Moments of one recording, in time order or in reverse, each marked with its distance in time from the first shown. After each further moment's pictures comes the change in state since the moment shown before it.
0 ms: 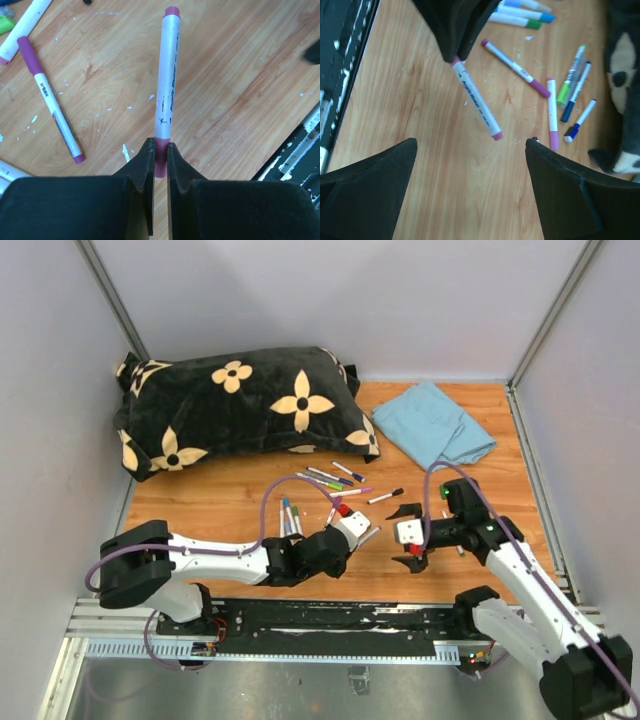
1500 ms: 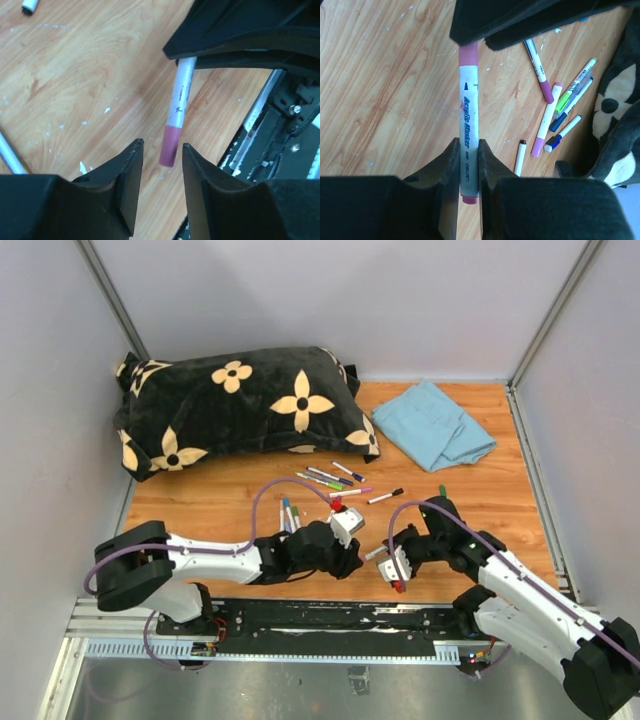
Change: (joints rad) left arm 0.070 0.002 -0.079 0.237 0.274 -0.046; right arm 0.319 0.029 -0.164 0.221 0.401 -0.254
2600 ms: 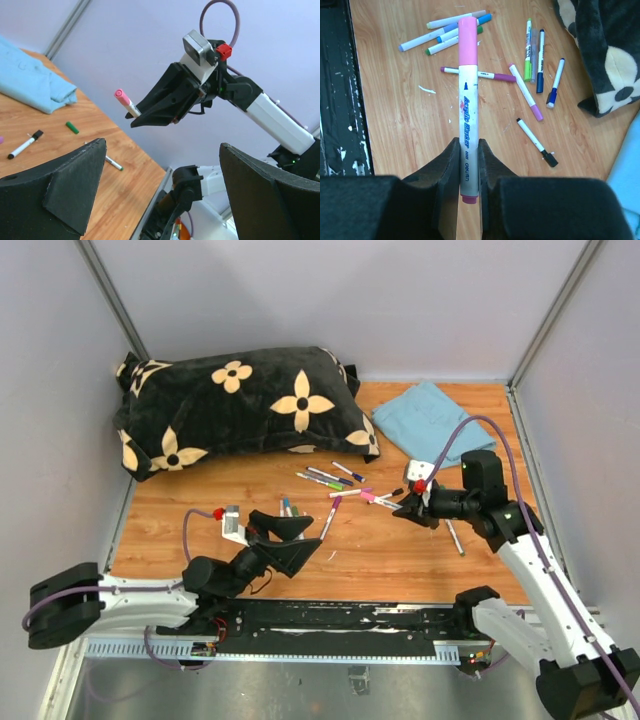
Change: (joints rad) left arm 0.005 -0.608 -0.597 0.983 -0.200 -0.297; right arm -0.270 0.026 0.406 -0.166 -0.229 0.869
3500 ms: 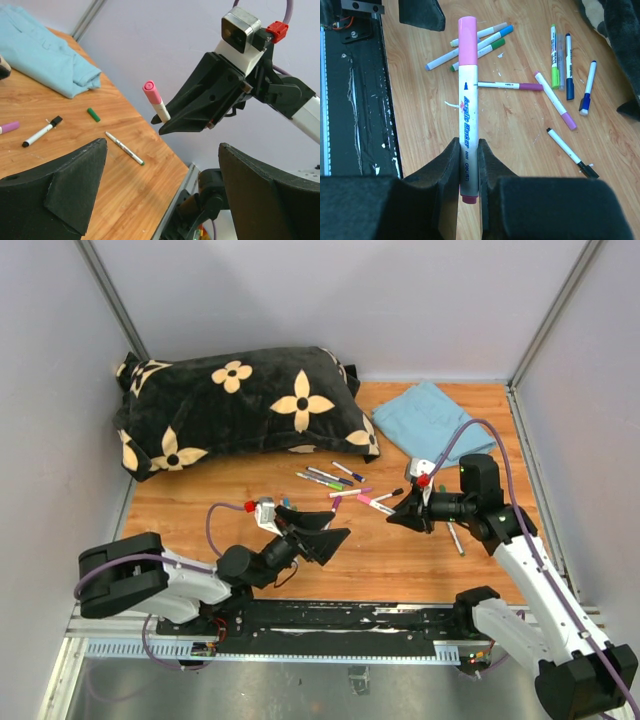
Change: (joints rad) left arm 0.000 0.467 0.130 0.229 -0.056 -0.013; right arm -0.035 -0.010 -0.086 0.113 -0.115 0.193
